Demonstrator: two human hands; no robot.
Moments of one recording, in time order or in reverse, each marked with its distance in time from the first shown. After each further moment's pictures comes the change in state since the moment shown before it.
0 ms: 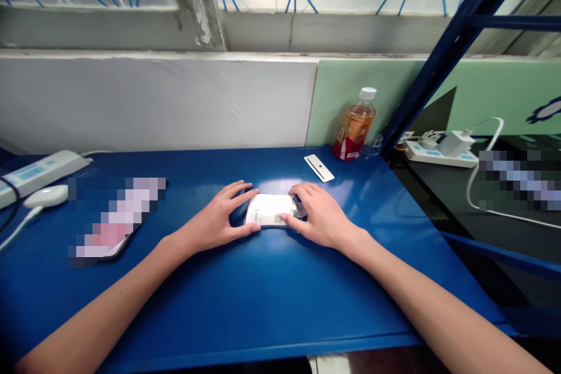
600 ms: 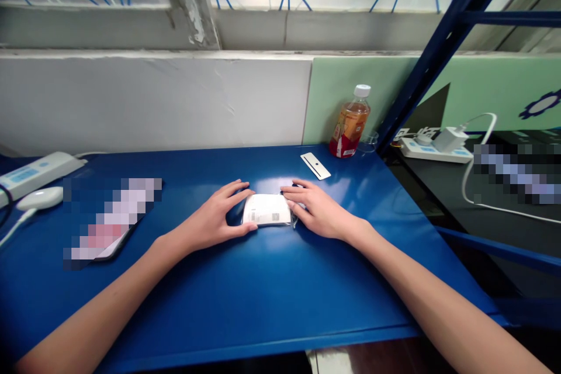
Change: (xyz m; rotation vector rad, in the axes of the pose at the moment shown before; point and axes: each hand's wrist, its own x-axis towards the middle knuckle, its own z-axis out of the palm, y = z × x) left_hand 0.003 0.000 -0.003 0.039 -0.046 0.000; right_hand 0.006 0.009 -0.015 0.111 -0.155 -0.179
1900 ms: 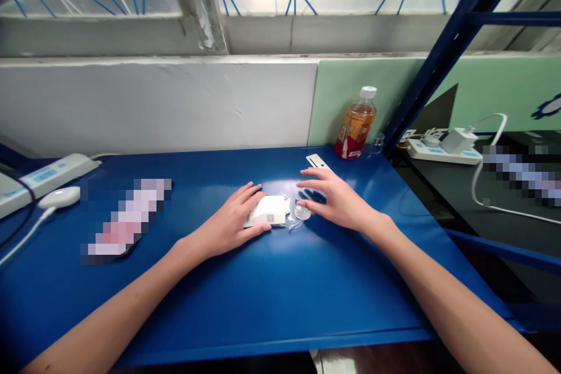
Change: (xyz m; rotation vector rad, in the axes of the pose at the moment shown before) left_hand -0.002 0.016 0.009 0.025 -0.010 0.037; right_hand -0.009 0.014 -0.013 -0.037 0.199 0.099
